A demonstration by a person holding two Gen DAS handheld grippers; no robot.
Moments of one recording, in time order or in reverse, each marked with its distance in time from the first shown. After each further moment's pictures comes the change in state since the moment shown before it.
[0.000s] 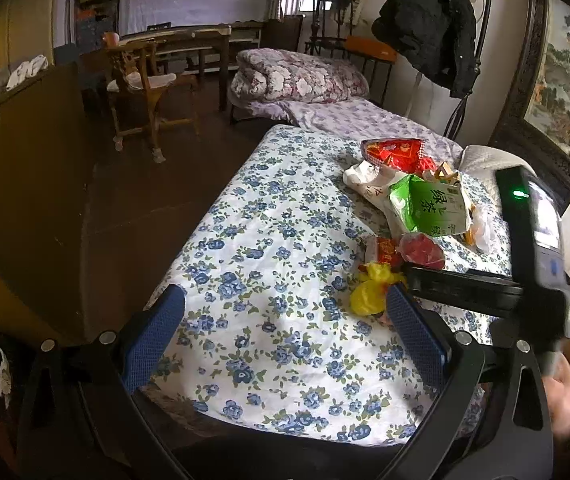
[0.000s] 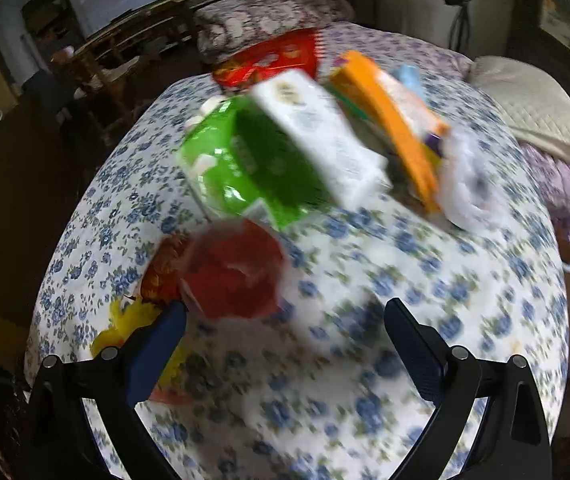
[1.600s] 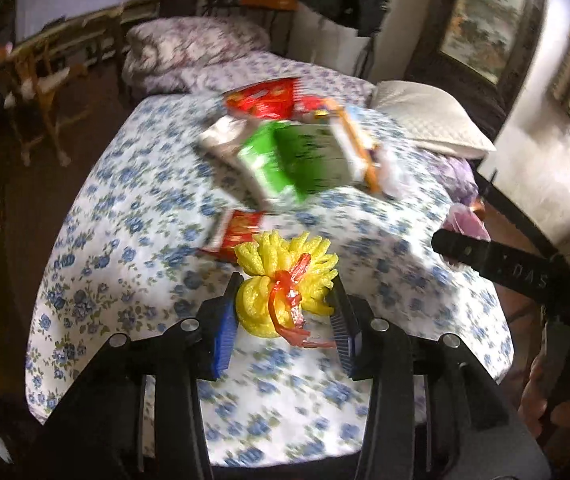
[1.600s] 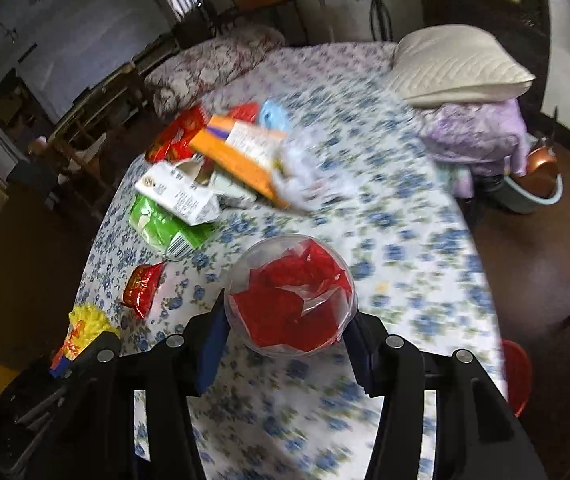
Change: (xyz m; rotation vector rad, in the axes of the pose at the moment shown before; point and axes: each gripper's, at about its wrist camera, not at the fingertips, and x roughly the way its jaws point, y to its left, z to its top) left arm 0.036 -0.097 0.001 0.245 0.149 -0.272; right arm -0.099 -0.118 -0.058 0.323 -0.138 0.034
